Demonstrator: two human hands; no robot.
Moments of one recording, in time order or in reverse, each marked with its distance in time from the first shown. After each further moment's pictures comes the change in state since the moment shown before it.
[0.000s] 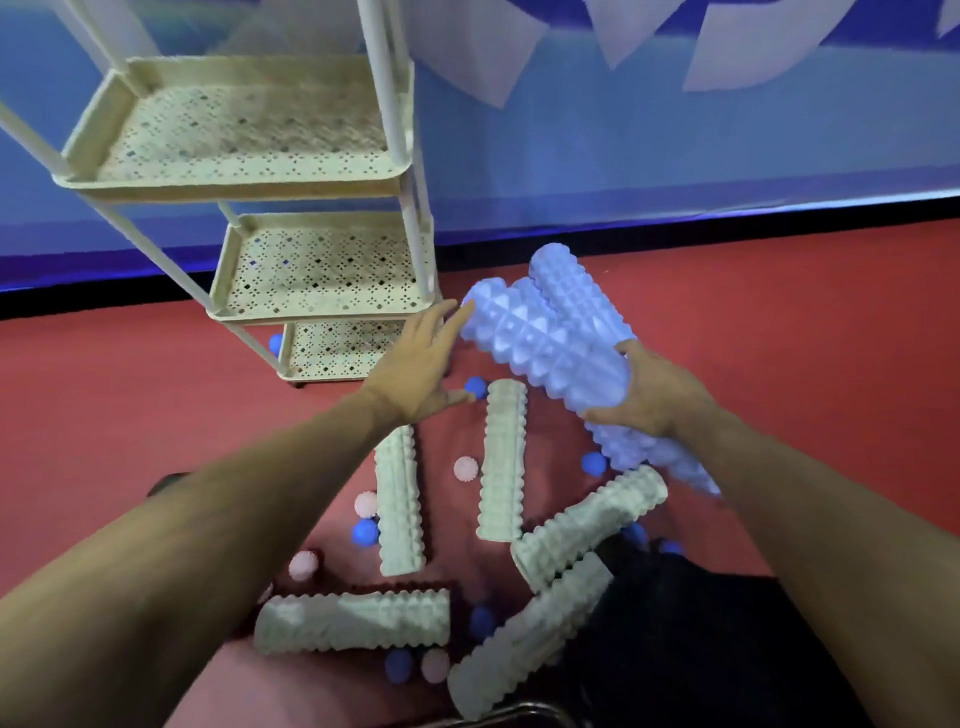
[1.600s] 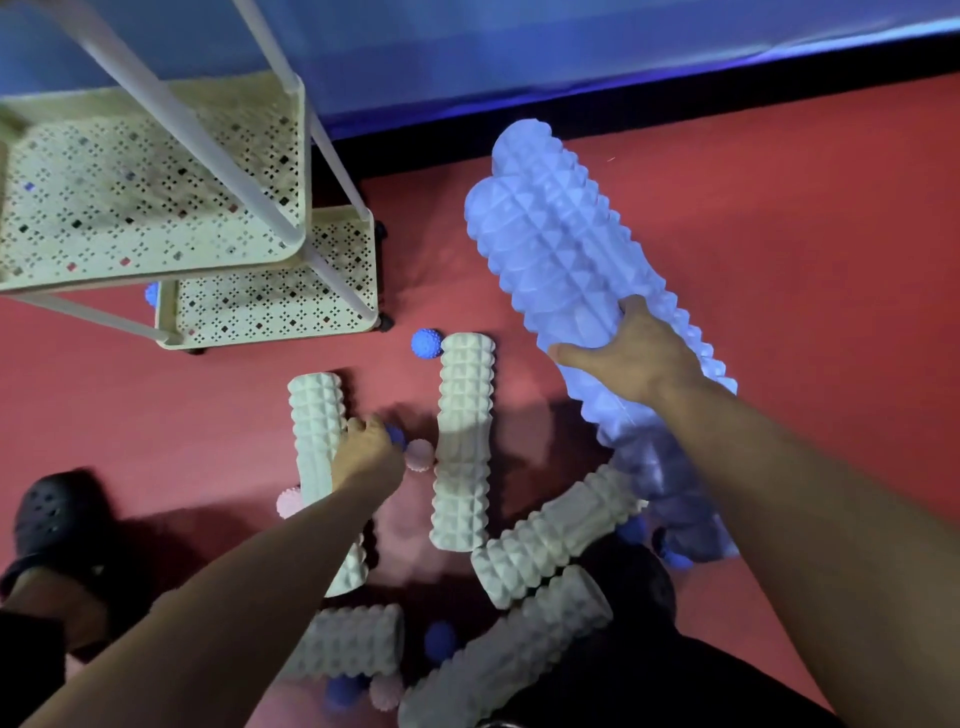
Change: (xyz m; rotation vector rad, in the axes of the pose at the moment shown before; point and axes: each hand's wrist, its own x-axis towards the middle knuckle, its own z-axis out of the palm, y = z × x) left_hand -0.023 -0.037 0.247 -0.073 -0.355 -1.002; right_hand 0.111 0.058 0.077 0.350 -0.021 0.307
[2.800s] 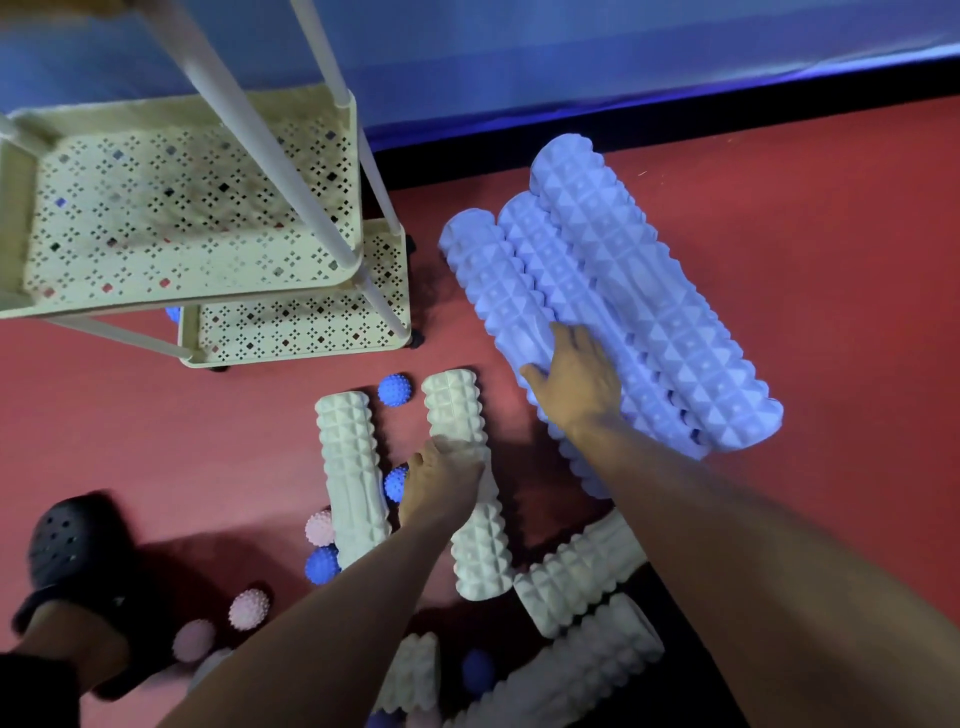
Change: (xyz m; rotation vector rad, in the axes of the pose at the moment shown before) left_hand -0.021 0.025 0.005 -0.150 -0.159 0.070; right_hand 0.045 -0.040 0.131 -0.249 0.160 -0.215
